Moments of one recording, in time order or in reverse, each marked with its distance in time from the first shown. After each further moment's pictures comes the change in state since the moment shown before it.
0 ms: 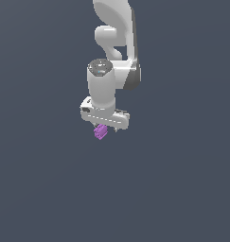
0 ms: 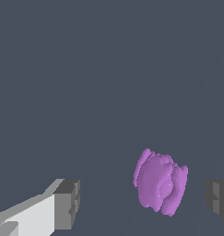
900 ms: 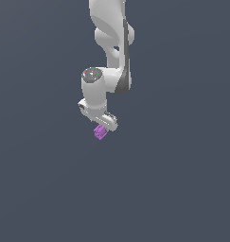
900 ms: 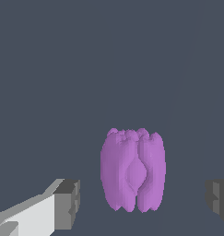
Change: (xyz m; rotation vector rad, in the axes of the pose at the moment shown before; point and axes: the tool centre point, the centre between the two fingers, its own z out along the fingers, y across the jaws) arm -0.040 0.048 0.049 -0.008 -0.025 0.315
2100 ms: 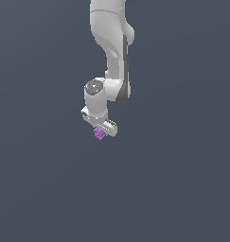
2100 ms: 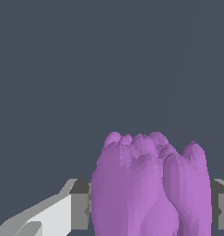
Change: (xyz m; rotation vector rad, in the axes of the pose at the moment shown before) arm -0.001 0.000 0.050 0.001 0.001 0.005
